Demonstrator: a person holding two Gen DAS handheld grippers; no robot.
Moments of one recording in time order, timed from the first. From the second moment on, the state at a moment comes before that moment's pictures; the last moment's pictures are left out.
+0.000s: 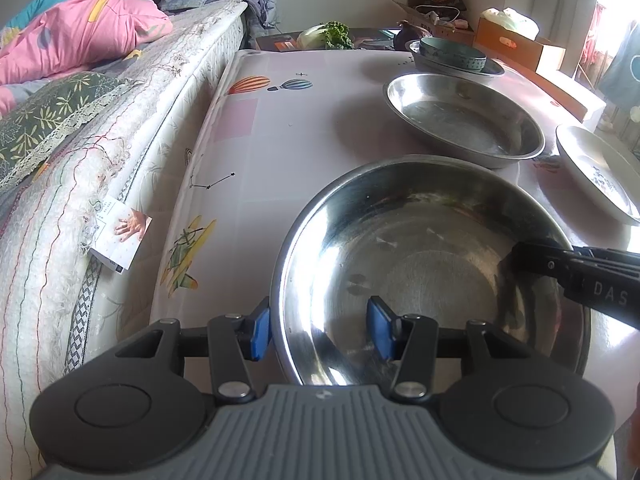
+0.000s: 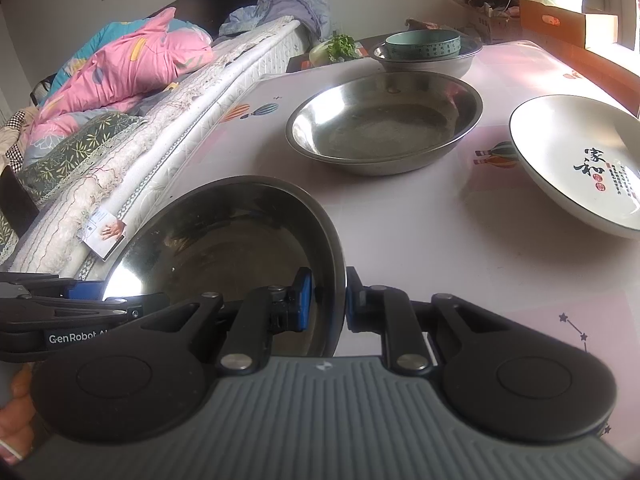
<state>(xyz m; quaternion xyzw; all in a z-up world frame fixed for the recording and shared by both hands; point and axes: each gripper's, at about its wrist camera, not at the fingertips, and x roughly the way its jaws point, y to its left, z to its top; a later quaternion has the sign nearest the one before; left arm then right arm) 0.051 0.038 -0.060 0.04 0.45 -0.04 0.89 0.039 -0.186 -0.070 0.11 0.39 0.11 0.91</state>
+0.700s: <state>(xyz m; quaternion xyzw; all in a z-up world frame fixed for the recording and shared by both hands) 0.051 0.037 -0.061 0.04 0.45 -0.04 0.89 0.038 -0.187 -0.071 0.11 0.39 0.11 0.91</state>
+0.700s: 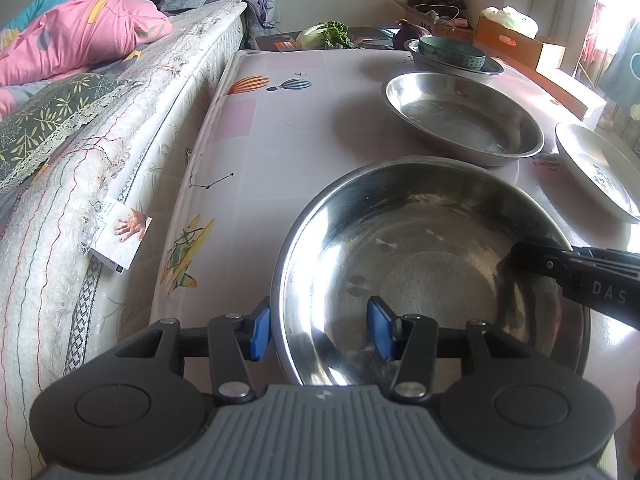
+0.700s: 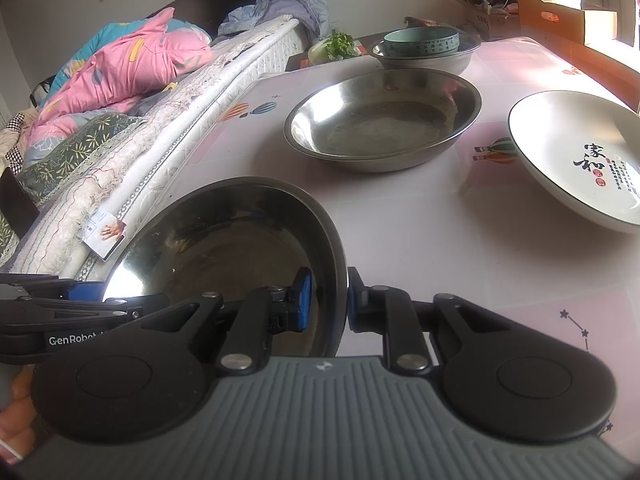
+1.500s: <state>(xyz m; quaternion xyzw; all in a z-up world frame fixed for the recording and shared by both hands) 0.050 0.035 -0.060 0.04 0.45 -0.04 0.89 0.038 -0.187 -0.071 0.11 0.39 0.11 0.91</state>
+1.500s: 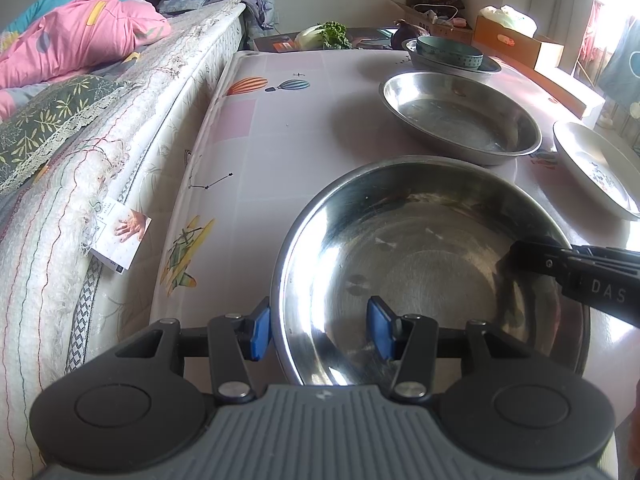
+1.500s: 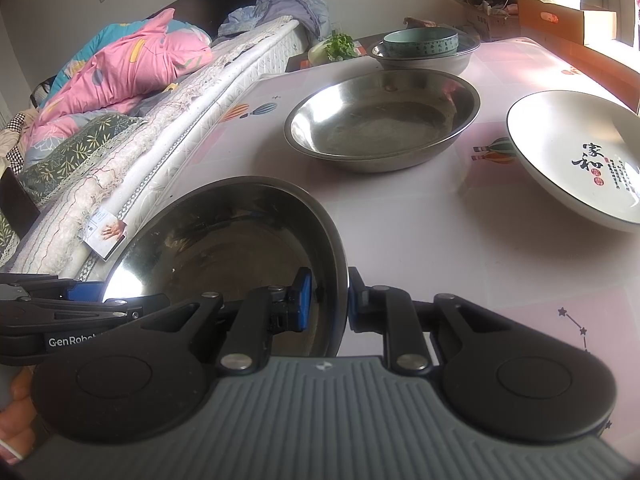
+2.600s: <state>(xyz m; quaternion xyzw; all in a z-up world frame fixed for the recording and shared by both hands) 0.047 0.030 -0.057 0.05 0.45 -0.05 0.89 0.033 -0.190 -0.069 0.12 0.38 0.11 0.91</state>
